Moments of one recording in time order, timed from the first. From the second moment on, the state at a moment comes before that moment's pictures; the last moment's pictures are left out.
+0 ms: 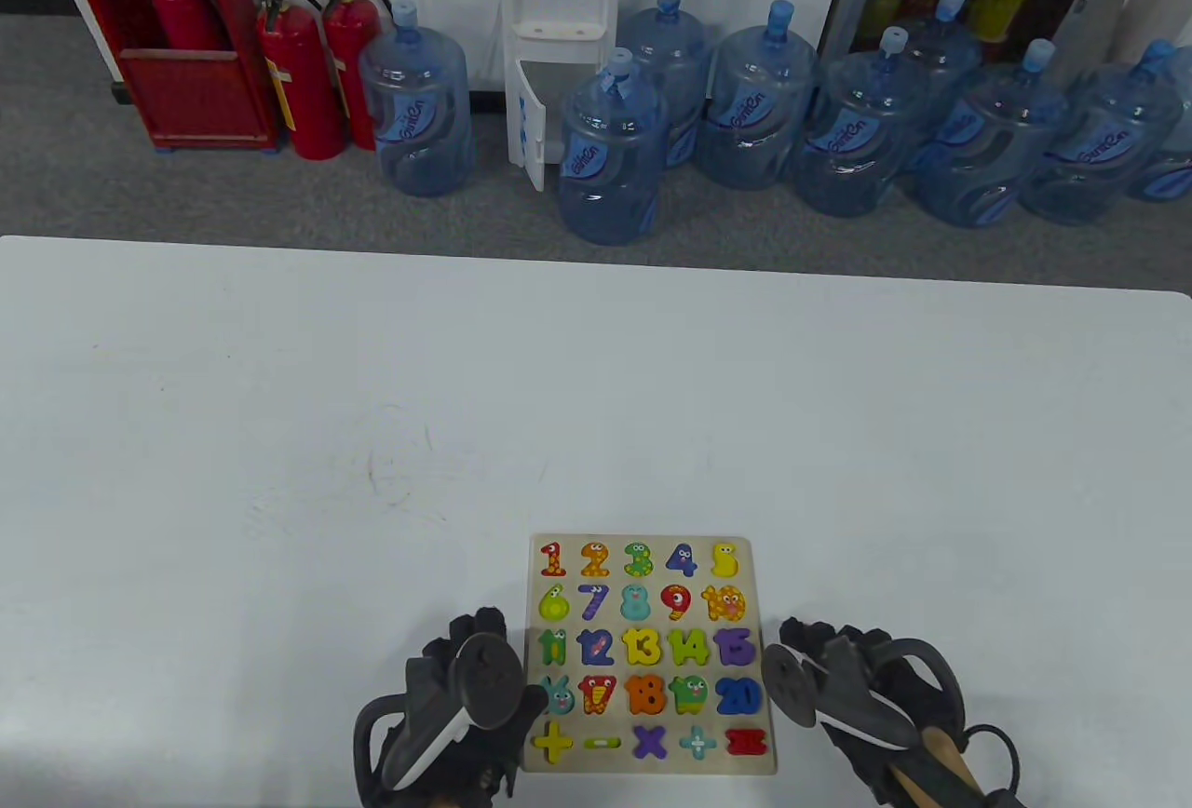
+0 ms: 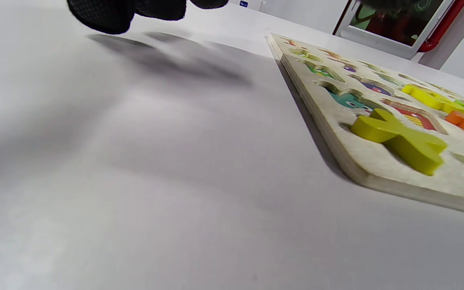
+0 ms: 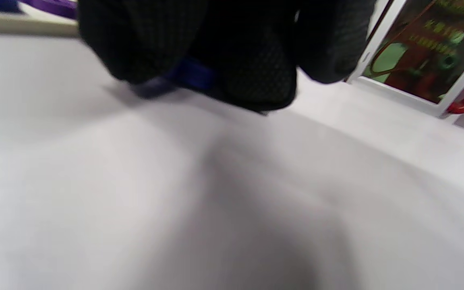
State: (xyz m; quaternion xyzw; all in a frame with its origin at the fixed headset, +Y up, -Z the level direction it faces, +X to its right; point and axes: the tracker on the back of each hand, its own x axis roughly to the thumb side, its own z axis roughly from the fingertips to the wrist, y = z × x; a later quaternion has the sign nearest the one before) left_hand -0.125 -0.739 -0.183 -0.18 0.03 0.13 0.97; right_hand 0.209 -0.745 -0.230 -0.13 -0.05 -0.98 0.17
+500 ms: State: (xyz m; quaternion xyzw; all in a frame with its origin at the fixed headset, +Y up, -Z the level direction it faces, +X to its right) left_hand -0.135 -0.739 -0.182 -0.18 0.07 0.13 0.97; right_hand 0.226 -0.732 -0.245 -0.15 -0.09 -0.98 0.08
